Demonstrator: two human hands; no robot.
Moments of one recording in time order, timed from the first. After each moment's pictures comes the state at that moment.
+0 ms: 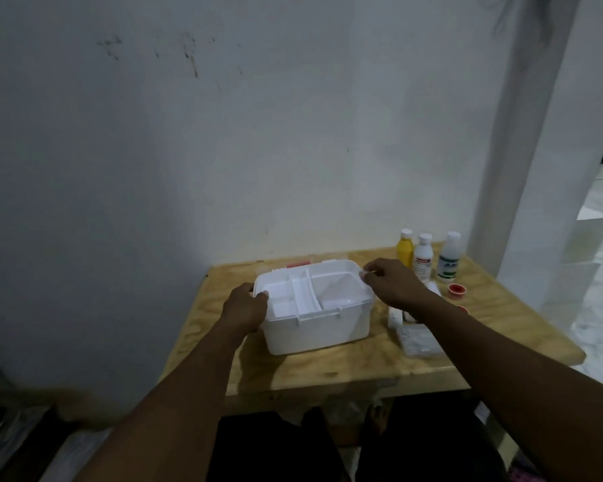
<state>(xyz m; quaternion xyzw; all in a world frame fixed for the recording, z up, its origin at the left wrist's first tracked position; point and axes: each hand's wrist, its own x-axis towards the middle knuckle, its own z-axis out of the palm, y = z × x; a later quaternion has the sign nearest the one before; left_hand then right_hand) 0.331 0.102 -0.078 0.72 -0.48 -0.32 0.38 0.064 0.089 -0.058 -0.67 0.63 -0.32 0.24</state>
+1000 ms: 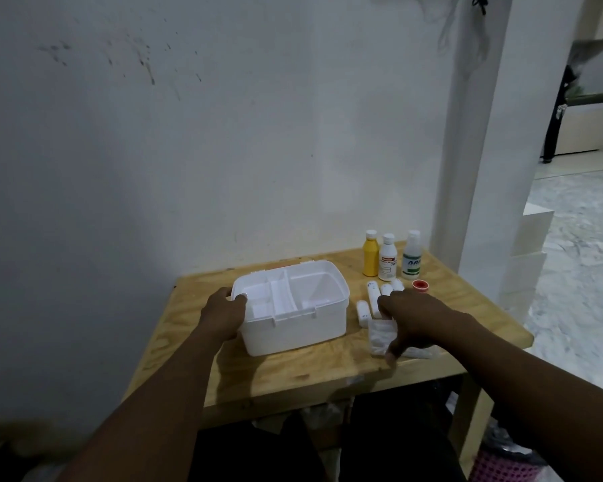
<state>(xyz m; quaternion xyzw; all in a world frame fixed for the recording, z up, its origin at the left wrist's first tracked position) 0.316 0.097 -0.080 0.71 -0.49 -0.33 0.38 -0.003 0.139 -0.069 -0.77 0.63 0.07 0.03</state>
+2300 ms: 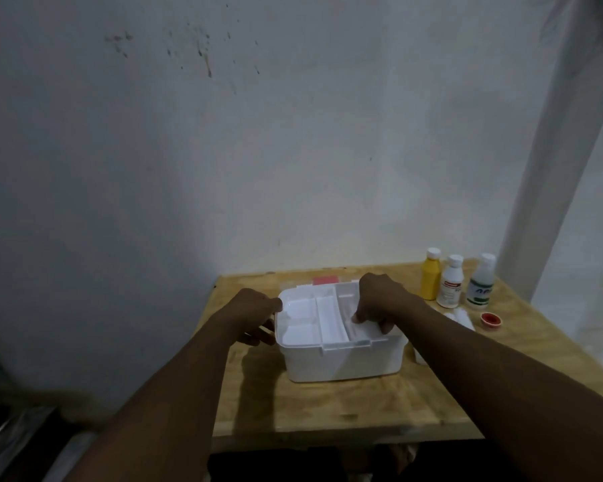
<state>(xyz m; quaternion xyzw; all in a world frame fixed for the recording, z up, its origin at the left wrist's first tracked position) 0.351 0.069 -0.044 0.72 -0.51 -0.40 0.24 0.129 0.056 -0.023 -0.68 0.70 -0.05 0.22</state>
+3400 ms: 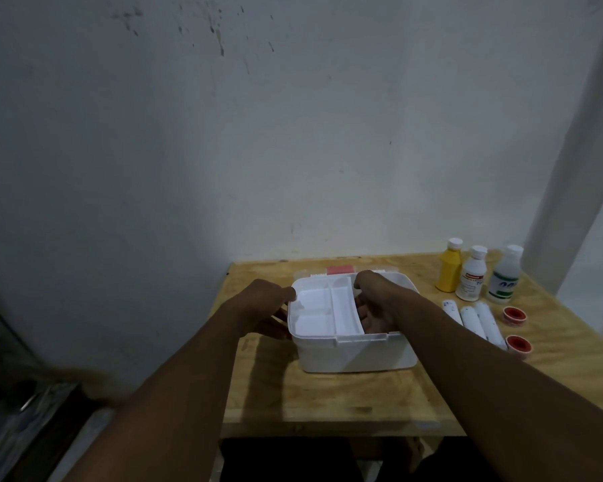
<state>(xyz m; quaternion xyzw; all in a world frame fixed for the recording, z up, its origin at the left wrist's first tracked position) 0.352 0.072 -0.044 0.69 -0.48 -0.47 0.27 0.145 0.028 -0.063 -0.38 0.63 -0.22 0.64</state>
